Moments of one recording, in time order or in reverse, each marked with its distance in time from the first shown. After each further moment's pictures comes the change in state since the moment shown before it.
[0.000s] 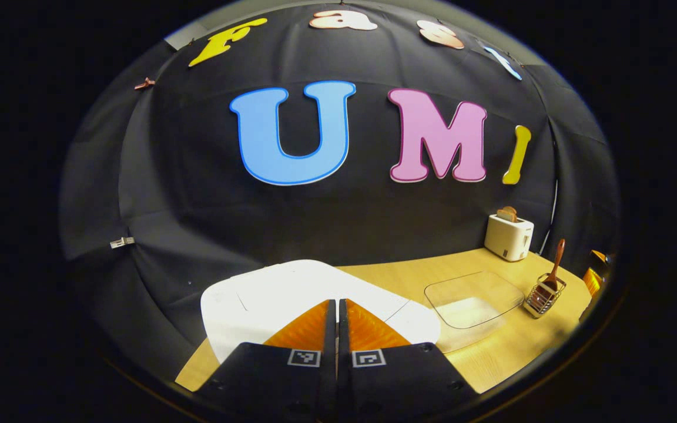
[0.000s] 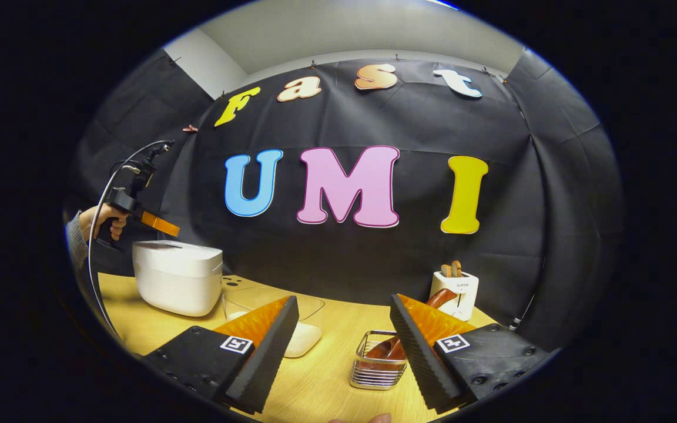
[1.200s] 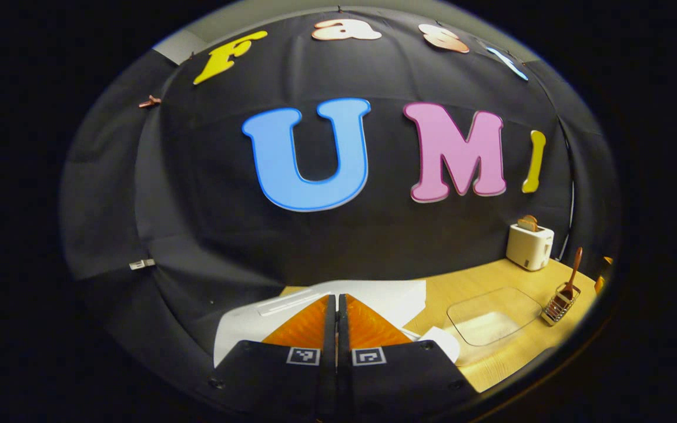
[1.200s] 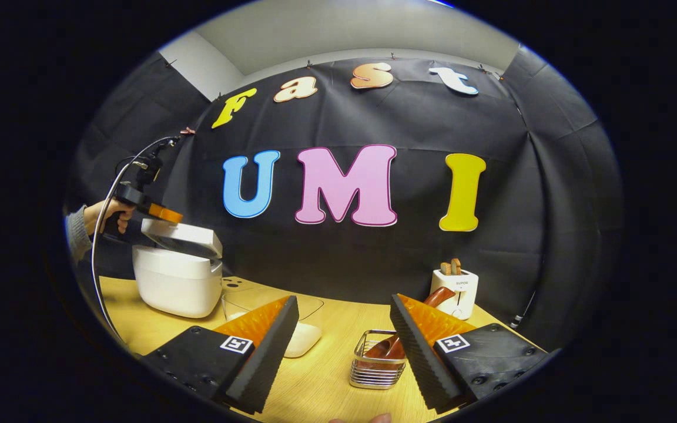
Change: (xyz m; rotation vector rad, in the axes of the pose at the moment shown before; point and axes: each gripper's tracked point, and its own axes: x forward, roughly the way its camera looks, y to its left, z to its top) left arm -0.010 0.037 0.071 0.040 -0.178 0.158; right arm -0.003 -0.005 0.005 0.018 -0.008 -0.007
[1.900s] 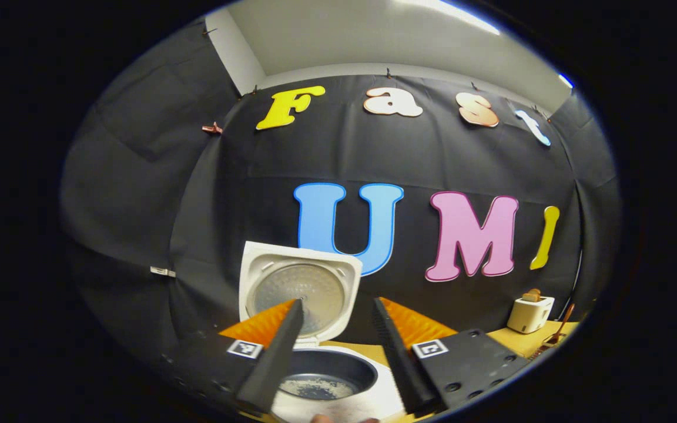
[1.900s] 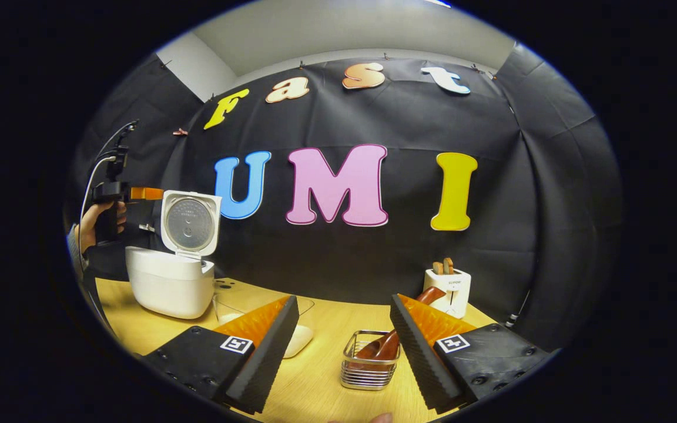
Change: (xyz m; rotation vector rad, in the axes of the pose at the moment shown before) left arm -0.074 -0.002 0.021 -0.215 -0.345 0.058; right arm 0.003 -0.022 -0.007 0.007 0.018 -0.051
